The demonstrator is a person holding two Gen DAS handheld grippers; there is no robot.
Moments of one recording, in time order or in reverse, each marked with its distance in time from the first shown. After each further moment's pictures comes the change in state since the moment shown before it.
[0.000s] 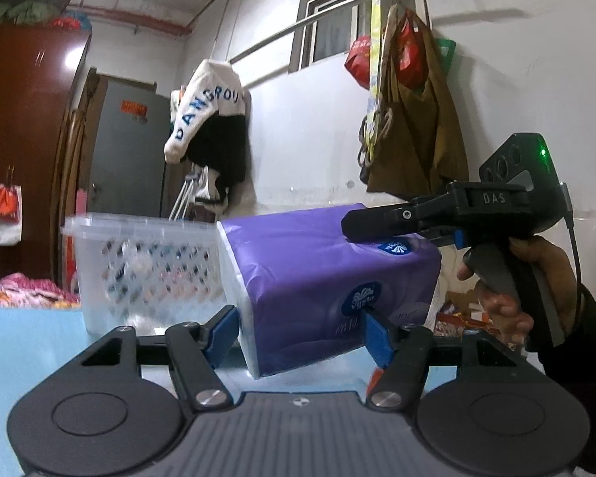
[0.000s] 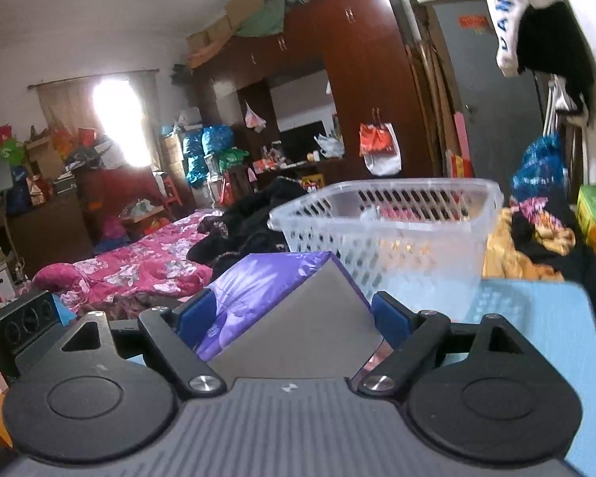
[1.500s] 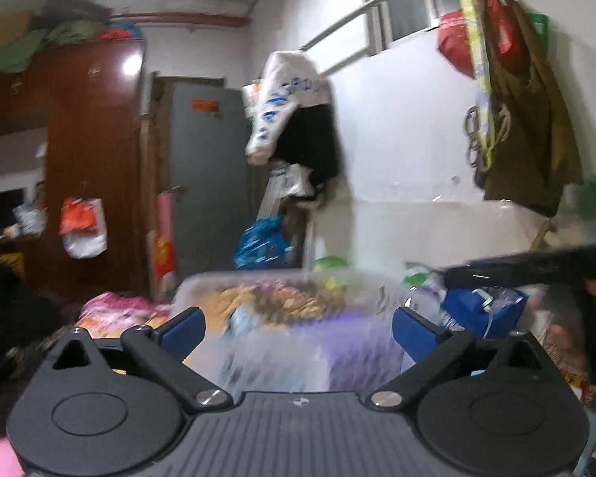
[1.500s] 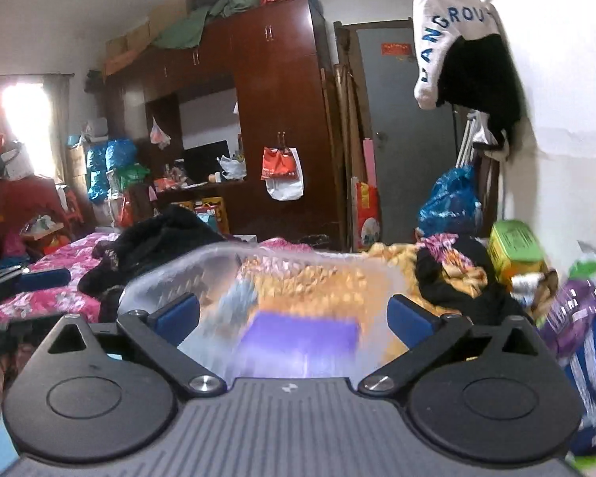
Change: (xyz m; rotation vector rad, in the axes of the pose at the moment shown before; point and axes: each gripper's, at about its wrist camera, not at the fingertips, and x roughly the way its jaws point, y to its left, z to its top) left arm 0.033 0.044 0.083 0.049 0.083 0.314; right arm 0.000 -0.034 -0.004 0.024 -0.057 -0.311
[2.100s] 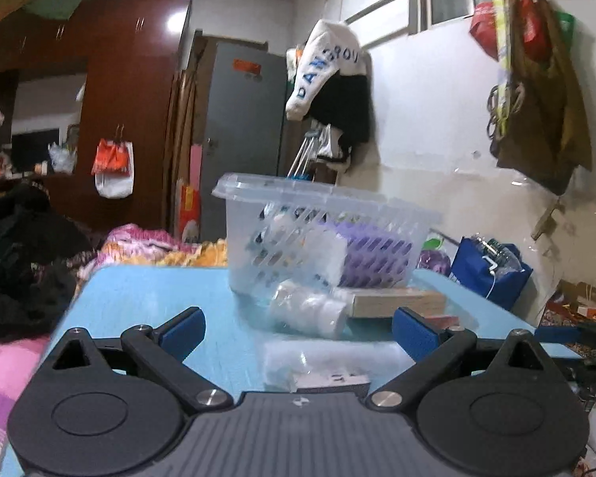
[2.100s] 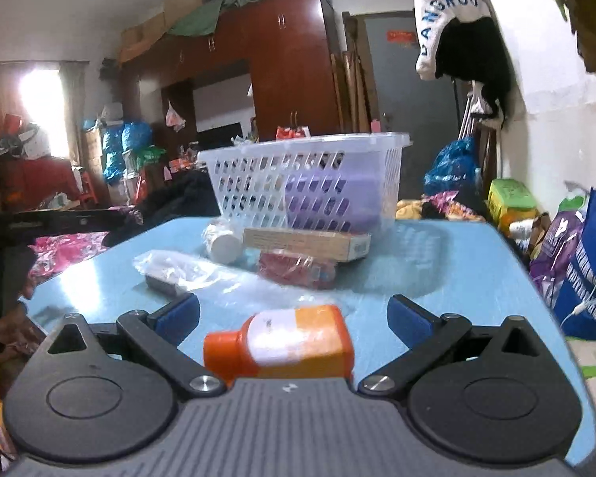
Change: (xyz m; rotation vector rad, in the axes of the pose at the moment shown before) left arm -0.040 0.009 -0.082 -0.130 0.104 0.043; right arm -0.055 0.038 -0.113 -0.007 0.053 0.024
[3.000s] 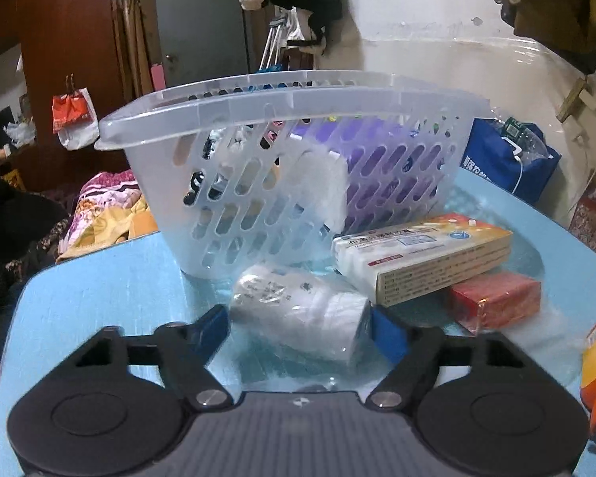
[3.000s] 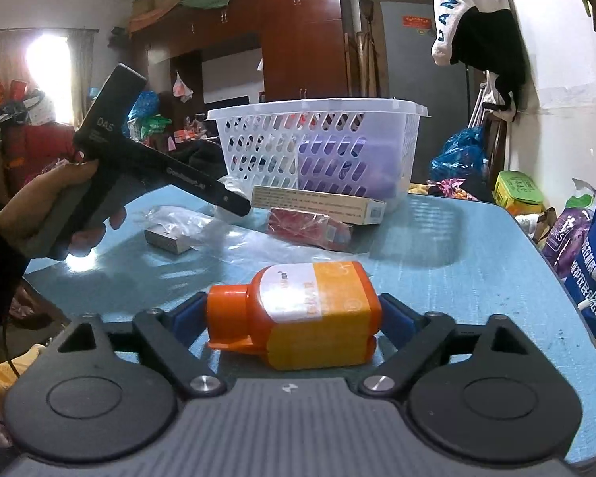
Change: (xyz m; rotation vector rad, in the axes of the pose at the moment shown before) left arm 0.138 -0.028 0.032 0.195 0.352 0.014; right arm 0.013 0.011 -0.018 -0.072 0.050 -0.002
